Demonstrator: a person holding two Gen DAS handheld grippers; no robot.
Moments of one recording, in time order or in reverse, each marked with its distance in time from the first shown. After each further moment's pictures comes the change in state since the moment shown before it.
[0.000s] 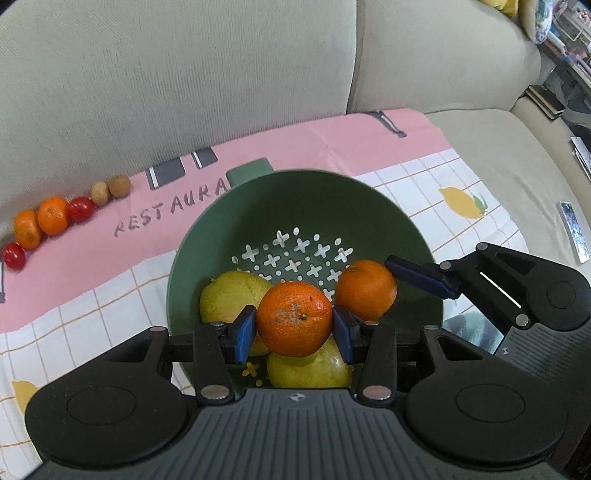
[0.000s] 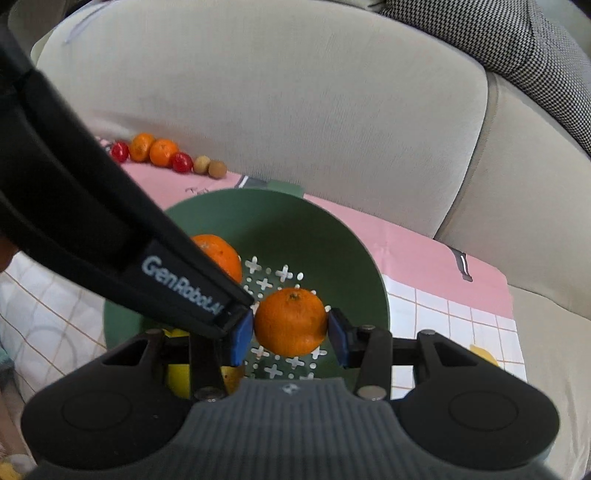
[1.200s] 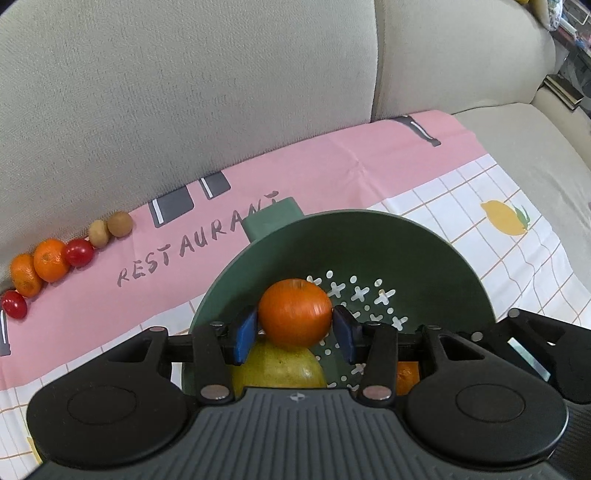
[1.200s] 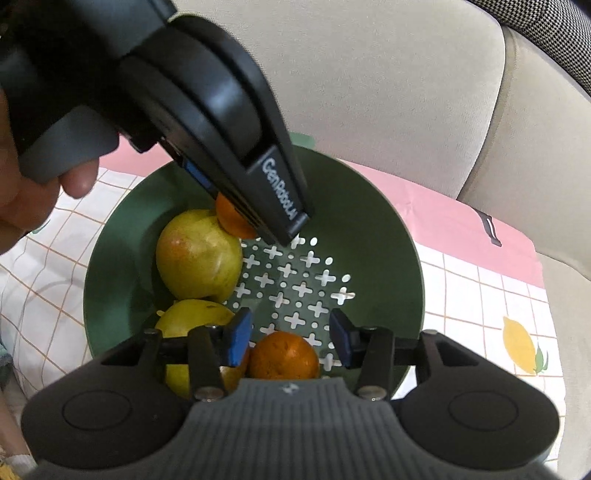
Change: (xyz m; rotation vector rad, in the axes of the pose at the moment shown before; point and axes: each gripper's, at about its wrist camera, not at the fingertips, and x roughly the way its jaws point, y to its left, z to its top) left arm 0.041 0.010 0.033 0.050 -0.021 0.084; right arm 0.027 -0.007 0.000 0.062 0.096 0.048
